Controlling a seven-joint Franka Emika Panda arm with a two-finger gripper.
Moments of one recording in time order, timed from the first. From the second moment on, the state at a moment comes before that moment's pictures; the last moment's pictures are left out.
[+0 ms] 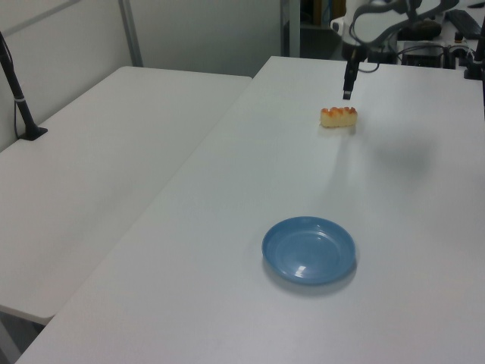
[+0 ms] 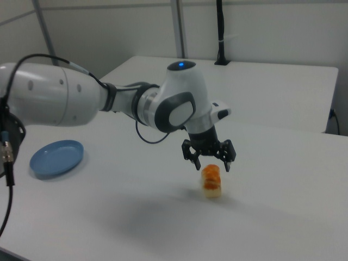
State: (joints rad) arm -0.27 0.41 -0.10 -1.68 -0.07 2.25 -0.49
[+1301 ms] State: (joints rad) arm -0.22 0.26 0.01 -1.64 -0.04 1.94 -0.28
